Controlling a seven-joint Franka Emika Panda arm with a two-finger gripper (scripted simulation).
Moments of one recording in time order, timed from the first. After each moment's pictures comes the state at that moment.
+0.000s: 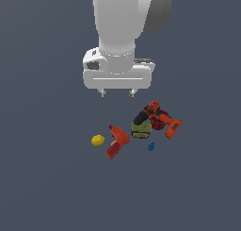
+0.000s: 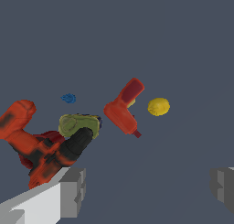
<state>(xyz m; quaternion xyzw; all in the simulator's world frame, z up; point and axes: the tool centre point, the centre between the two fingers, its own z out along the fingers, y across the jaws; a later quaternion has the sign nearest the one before) -0.005 -0.009 0.309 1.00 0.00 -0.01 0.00</state>
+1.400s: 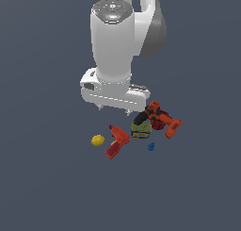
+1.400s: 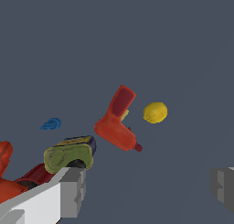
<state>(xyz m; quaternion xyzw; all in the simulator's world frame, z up) 0.031 -0.022 0.265 0.99 -0.11 -0.01 0.02</state>
